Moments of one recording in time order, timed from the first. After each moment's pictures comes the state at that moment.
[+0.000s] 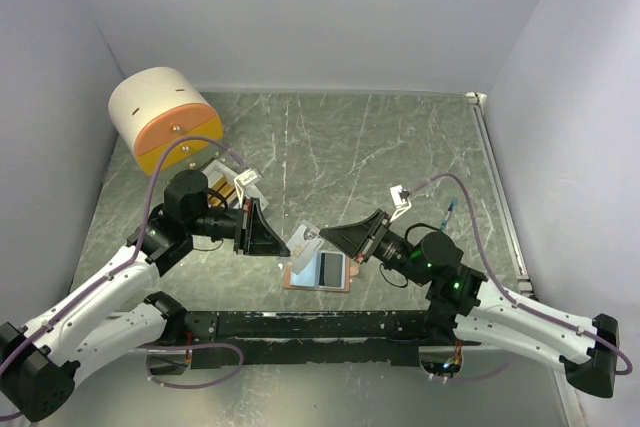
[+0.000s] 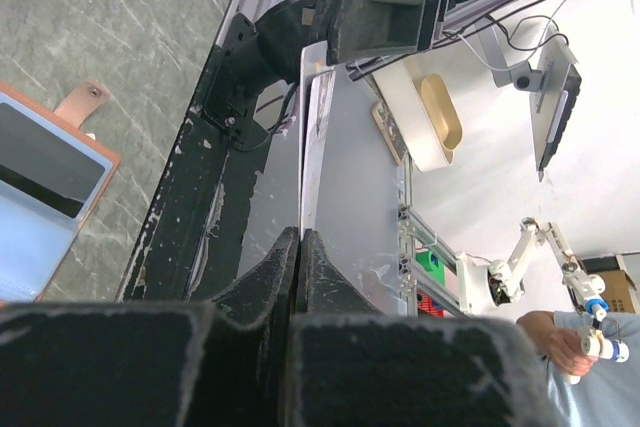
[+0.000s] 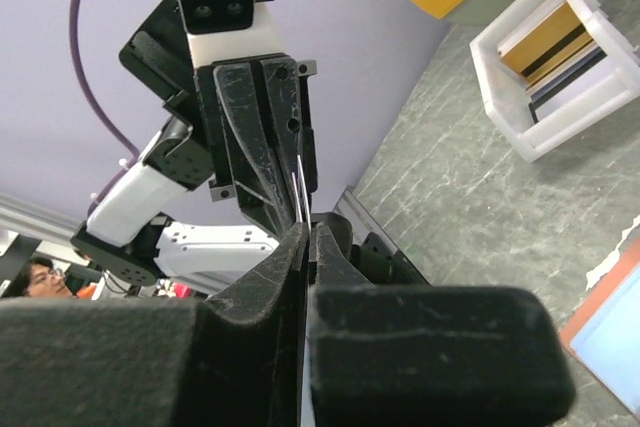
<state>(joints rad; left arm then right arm) -0.61 0.85 0.65 -0.06 1.00 -0.69 1.06 0.56 0.40 0.27 0.08 0.99</state>
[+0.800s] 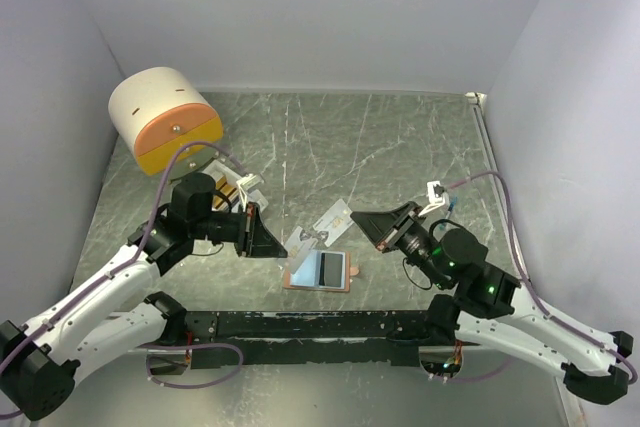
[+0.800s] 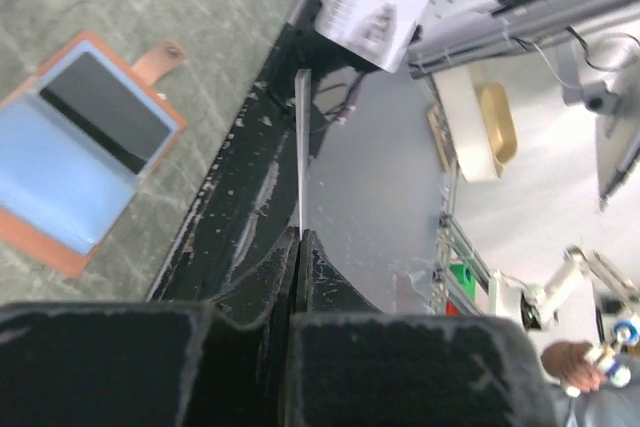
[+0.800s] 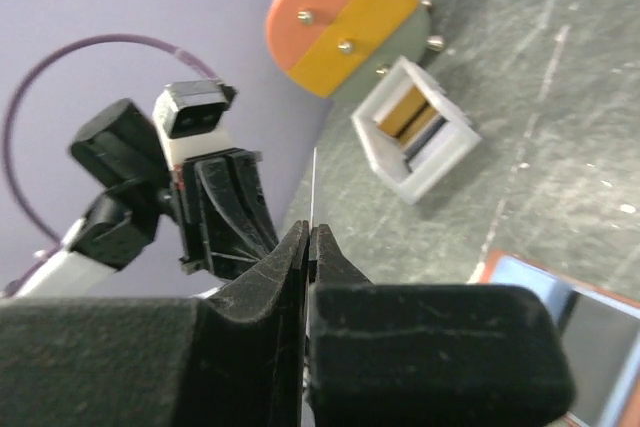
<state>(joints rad) -0.61 0.86 0.65 -0.21 0.90 -0.60 1.06 0.41 0.55 -0.09 0.34 0.91</state>
